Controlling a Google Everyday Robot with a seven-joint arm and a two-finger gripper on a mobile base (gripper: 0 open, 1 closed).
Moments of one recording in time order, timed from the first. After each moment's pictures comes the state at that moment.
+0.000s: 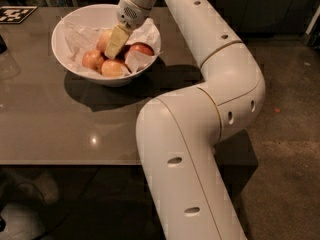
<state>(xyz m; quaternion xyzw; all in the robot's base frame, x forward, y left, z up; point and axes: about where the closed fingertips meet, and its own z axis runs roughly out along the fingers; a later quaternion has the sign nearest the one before) 0.739 0.107 0.900 -0.61 0.75 0.18 0.20</state>
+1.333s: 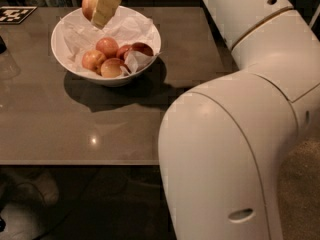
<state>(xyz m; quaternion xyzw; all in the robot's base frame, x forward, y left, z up) 0.691 0.120 1.020 -0.64 0.69 0.13 0.30</state>
